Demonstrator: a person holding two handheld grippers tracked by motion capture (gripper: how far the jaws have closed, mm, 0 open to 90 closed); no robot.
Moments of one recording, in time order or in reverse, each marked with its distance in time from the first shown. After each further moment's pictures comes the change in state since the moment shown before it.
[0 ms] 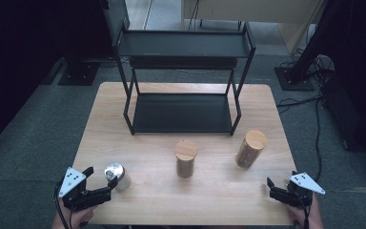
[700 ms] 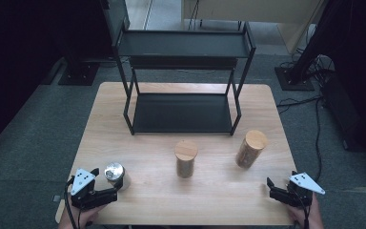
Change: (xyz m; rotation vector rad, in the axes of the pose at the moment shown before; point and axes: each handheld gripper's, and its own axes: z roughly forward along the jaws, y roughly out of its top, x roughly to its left) left arm -0.004 -0.010 0.016 0.052 0.015 0.025; right arm 0.000 0.000 0.000 -0.001 0.001 -0.004
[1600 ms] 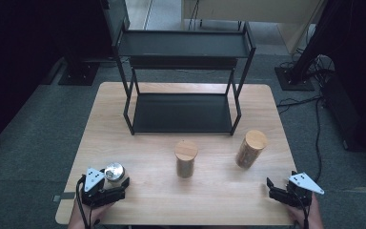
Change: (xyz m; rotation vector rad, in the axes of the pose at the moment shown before) left arm -0.010 -0.008 0.024 0.042 0.051 0.008; right arm 0.001 0.000 0.000 0.000 -0.002 -0.011
